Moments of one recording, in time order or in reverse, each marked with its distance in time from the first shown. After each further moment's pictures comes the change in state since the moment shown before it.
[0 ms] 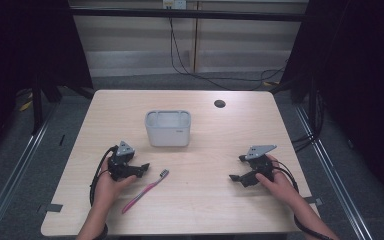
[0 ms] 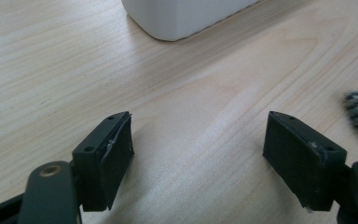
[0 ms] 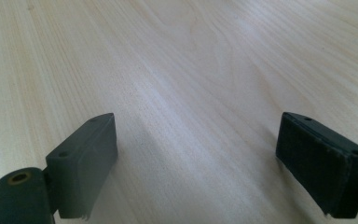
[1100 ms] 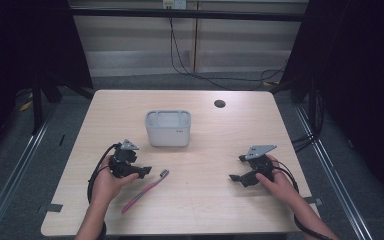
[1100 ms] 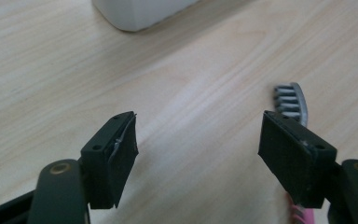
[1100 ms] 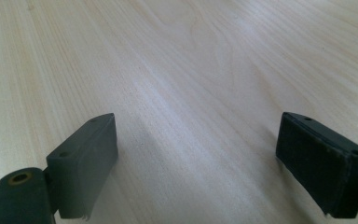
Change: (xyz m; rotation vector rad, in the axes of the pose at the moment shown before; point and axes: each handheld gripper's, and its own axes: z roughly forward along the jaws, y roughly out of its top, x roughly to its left) left arm -0.021 0.029 -0.023 0.161 -0.063 -0.037; right arm 0.000 0.000 0.000 0.000 0.001 0.001
